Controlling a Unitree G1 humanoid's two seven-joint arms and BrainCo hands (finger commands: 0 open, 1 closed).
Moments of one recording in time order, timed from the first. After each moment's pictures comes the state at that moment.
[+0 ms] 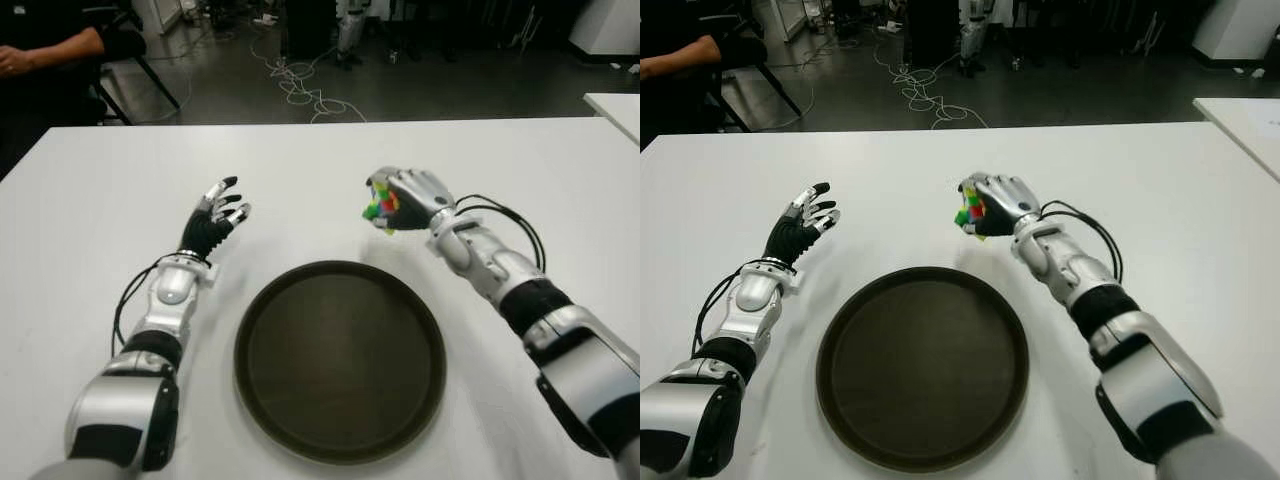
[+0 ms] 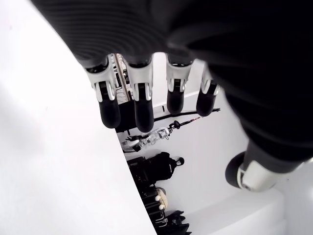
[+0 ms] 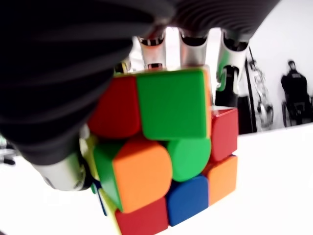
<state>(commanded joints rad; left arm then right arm) -0.66 0.19 0.06 1.24 0.10 -0.65 -0.07 -0.75 -0.34 0.53 0.79 -0.73 -0.27 -0.27</state>
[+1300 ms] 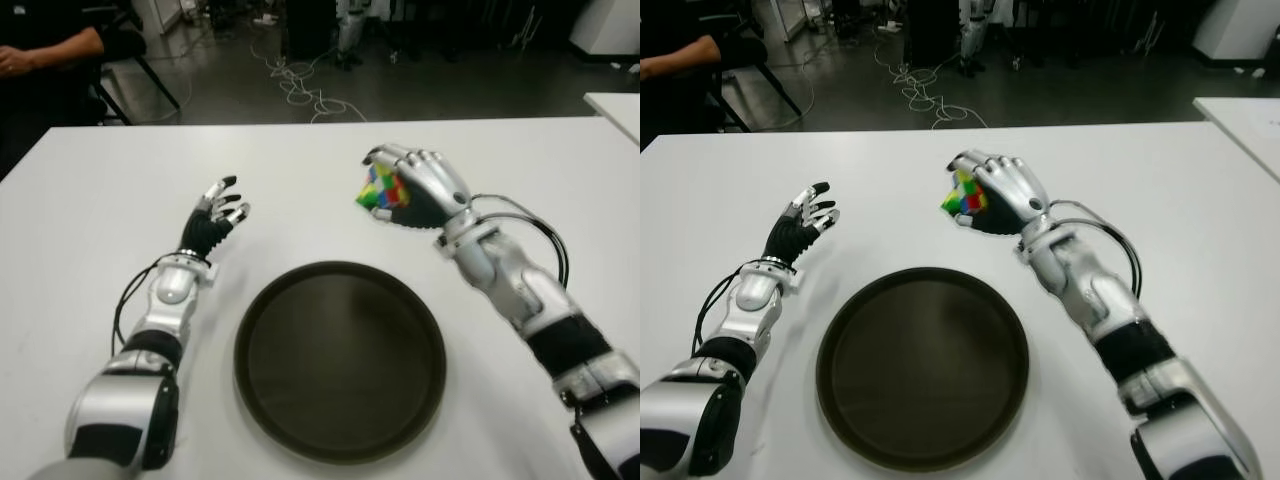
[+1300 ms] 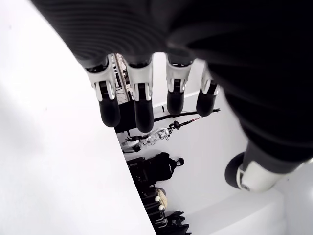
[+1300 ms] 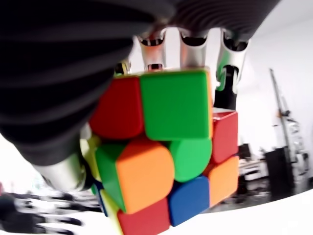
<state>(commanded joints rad) -0.67 0.19 0.06 1.24 0.10 -0.65 -0.07 -0.48 -0.38 0.44 0.28 -0.72 -0.38 -0.26</state>
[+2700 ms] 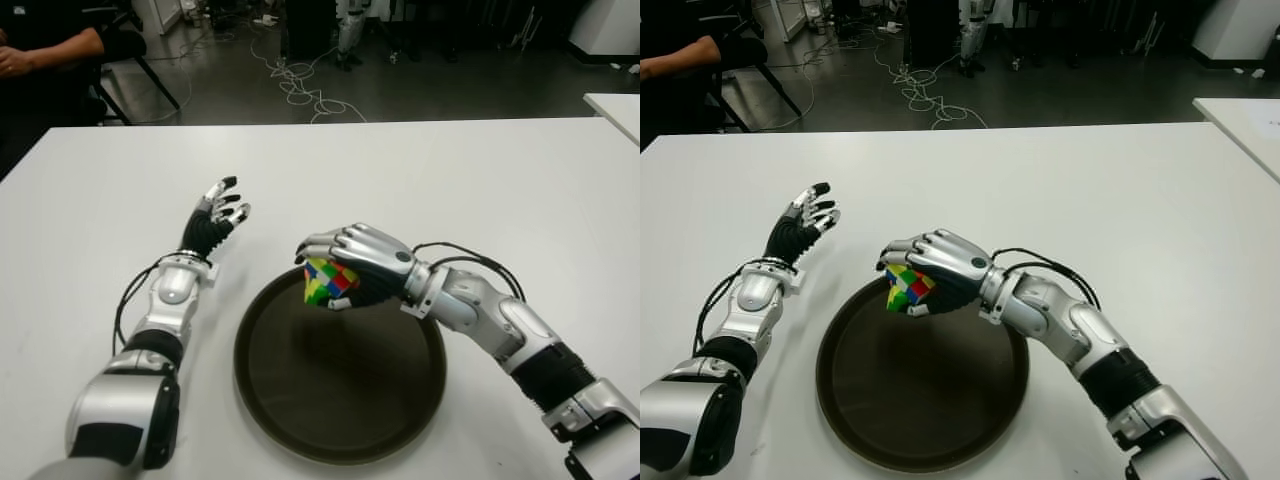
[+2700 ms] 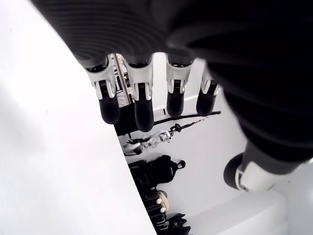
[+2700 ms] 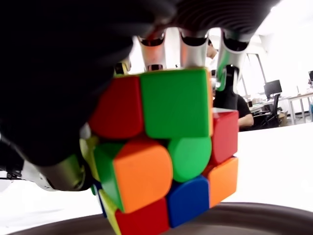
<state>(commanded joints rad) -0.67 0.18 0.06 1.24 0.10 -0.65 -0.06 -0.44 -0.35 0.50 0.24 -0.66 -0.61 0.07</state>
